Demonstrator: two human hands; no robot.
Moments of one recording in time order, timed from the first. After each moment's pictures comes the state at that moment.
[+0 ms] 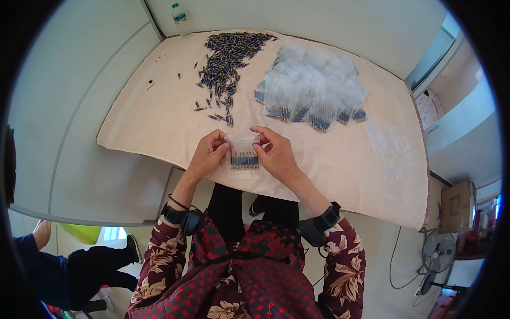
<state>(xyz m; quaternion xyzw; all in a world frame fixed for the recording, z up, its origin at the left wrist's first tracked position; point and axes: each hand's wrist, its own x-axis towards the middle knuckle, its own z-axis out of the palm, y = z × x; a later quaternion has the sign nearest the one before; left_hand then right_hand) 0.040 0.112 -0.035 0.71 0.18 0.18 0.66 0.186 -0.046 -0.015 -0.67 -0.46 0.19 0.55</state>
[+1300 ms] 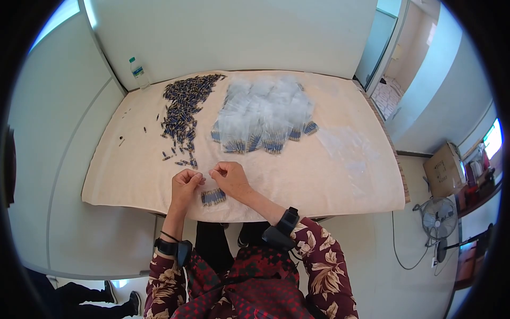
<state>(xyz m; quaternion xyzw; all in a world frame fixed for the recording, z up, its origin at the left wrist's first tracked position) 0.065 0.109 -0.037 0.66 0.19 0.24 0.69 0.188 -0.022 -0.026 -0.70 -0.39 0.19 0.57</state>
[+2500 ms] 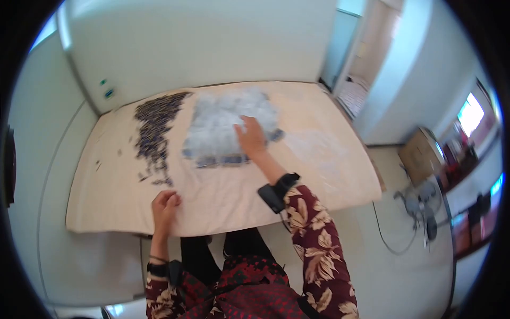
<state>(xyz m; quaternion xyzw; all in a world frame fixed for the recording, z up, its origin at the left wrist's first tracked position) 0.058 0.108 -0.057 0.70 0.17 0.29 0.63 0.362 -0.052 -0.010 -0.75 -0.33 -0.31 0.48</state>
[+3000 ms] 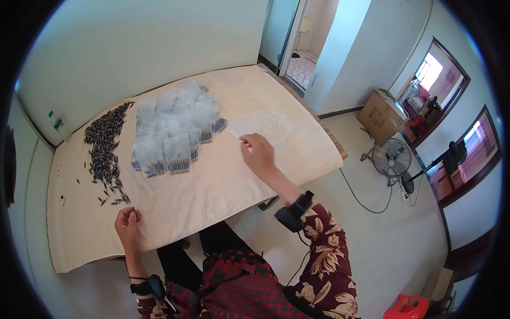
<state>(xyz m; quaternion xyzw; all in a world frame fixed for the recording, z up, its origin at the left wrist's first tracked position) 0.057 0.104 -0.055 0.66 0.16 0.29 0.67 0.318 -0.243 -0.011 -0.86 -0.25 -0.24 0.37</state>
